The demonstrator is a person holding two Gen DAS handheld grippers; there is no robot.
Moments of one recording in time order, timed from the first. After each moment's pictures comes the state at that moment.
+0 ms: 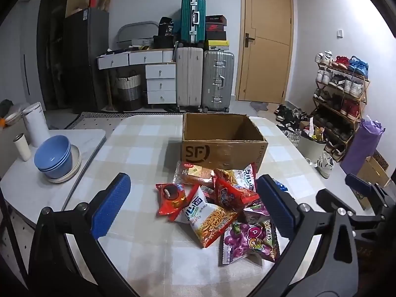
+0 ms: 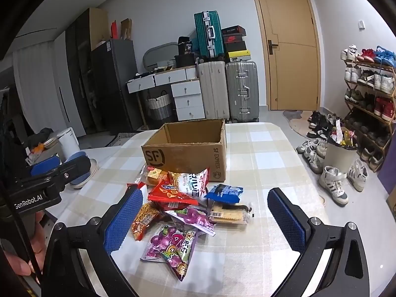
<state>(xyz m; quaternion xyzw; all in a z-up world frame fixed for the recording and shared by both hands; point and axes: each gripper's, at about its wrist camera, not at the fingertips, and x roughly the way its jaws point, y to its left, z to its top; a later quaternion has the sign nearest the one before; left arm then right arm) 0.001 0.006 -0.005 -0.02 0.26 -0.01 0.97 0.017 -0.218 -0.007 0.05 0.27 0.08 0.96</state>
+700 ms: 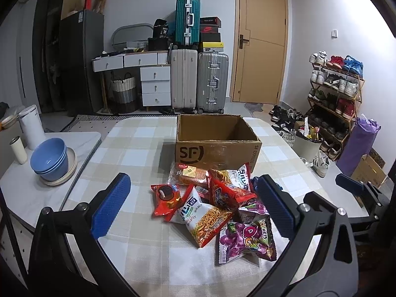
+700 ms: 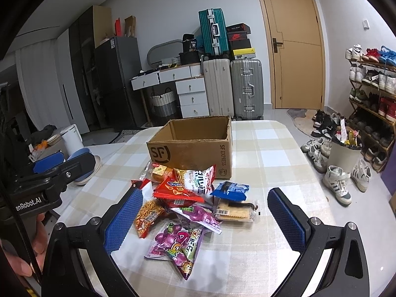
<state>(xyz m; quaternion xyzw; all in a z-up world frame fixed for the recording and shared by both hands) 0.002 0.012 -0.005 -0.02 0.26 -0.02 0.96 0.015 -0.218 0.001 0.05 0.27 0.10 0.96</state>
